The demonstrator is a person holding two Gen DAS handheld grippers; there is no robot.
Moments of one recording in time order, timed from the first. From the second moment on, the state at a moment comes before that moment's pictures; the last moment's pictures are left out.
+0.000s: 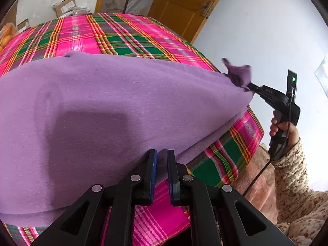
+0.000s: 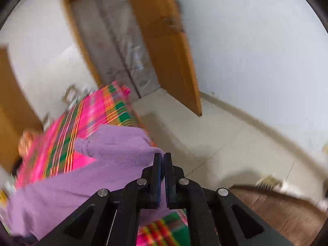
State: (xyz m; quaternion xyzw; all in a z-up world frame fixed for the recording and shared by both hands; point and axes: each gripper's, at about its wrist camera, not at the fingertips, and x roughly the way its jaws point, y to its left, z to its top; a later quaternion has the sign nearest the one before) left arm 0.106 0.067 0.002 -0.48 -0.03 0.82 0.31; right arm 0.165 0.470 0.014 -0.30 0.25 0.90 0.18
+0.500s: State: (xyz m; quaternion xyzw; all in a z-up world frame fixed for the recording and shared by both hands) left arm 0.107 0.072 0.002 -0.49 -0.04 0.81 0.32; right arm 0.220 0.522 -0.035 -0.27 0.44 0.84 0.16
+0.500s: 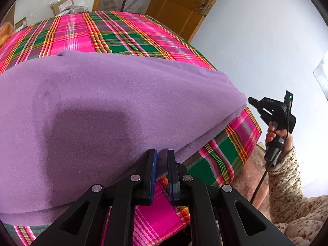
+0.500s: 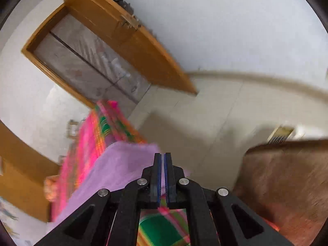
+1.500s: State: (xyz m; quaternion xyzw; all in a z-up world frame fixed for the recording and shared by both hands) left arm 0.108 0.053 -0.004 -0.49 -0.08 0.80 0.35; right arm 0.204 0.484 -0.009 -0.29 0.35 0.86 0.22
